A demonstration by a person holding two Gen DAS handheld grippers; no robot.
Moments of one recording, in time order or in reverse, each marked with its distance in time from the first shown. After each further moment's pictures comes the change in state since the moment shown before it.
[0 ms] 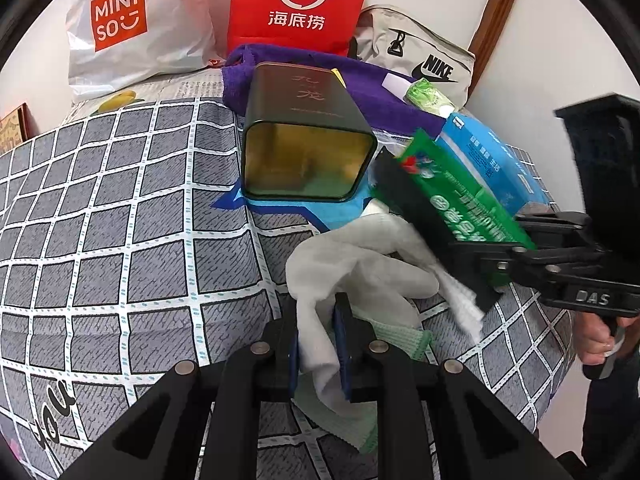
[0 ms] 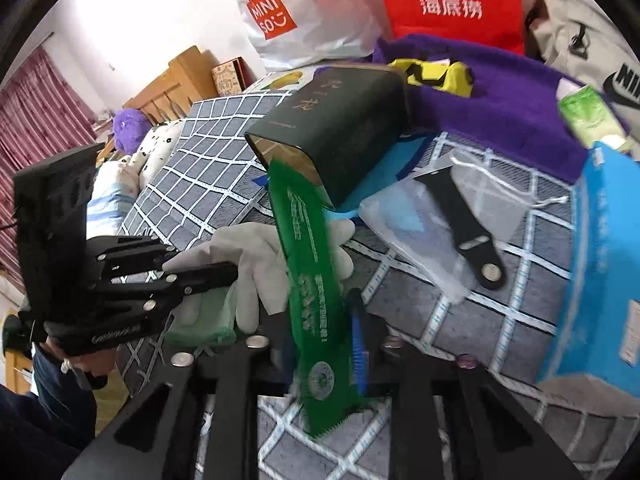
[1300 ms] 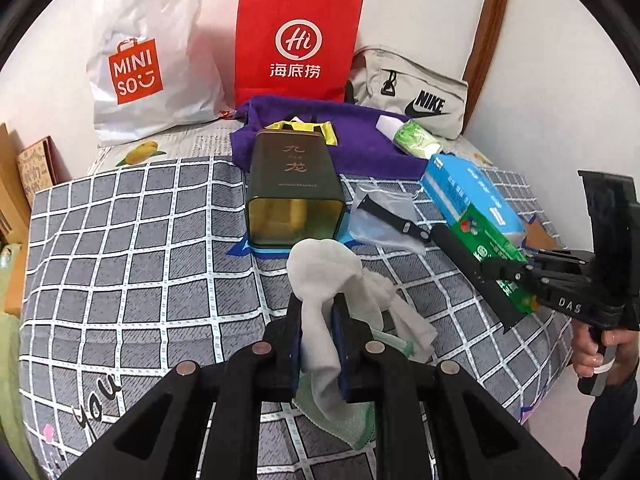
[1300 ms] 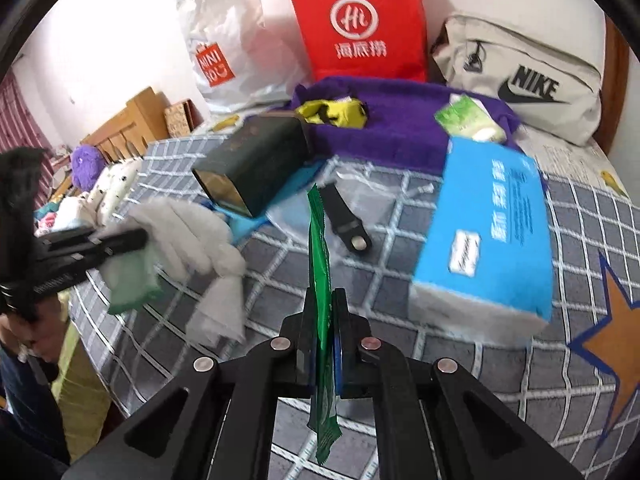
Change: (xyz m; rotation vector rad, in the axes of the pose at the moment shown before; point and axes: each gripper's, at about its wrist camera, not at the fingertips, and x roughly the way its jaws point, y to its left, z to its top) left arm -0.055 -0.025 0.008 0.022 -0.104 0.080; right arm -0.068 -0.034 -0.040 0.085 -0.128 -0.198
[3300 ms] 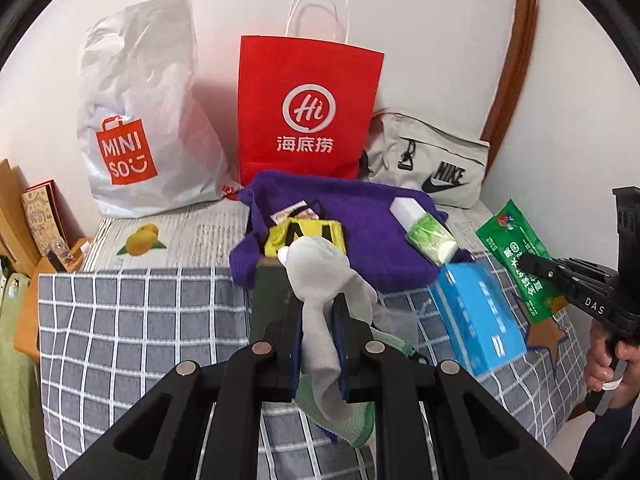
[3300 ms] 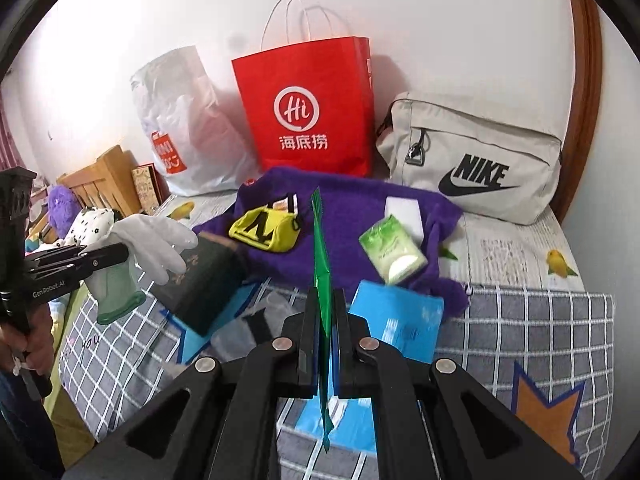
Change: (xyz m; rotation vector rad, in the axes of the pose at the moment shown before) left arm 0.006 -0.003 0.127 -0.048 -0.100 0.035; right arm -0.050 -0.055 0.111 0.027 -0.169 -0.103
